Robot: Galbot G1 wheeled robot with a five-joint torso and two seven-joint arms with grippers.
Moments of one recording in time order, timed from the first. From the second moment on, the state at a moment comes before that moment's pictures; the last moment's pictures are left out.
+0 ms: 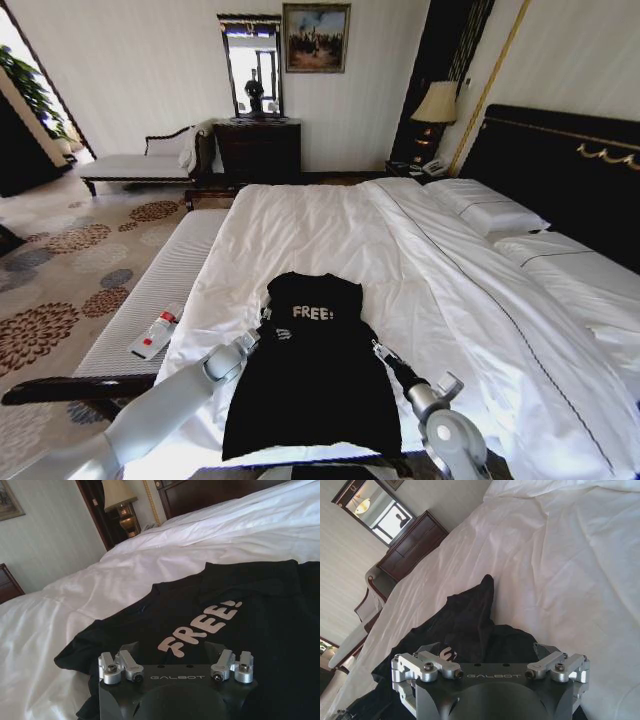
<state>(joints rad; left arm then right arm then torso) 0.75 -0.86 0.37 -1.50 -0.37 -0.03 0.01 -1.61 1.37 0.63 2.03 0.99 -0.34 0.08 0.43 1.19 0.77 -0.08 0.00</state>
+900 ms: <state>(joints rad) 0.75 -0.87 0.33 -1.46 -0.40 -0.05 -0.03 -1.60 1.37 0.63 2.04 1.01 -0.34 0.09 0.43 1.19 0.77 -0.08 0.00</state>
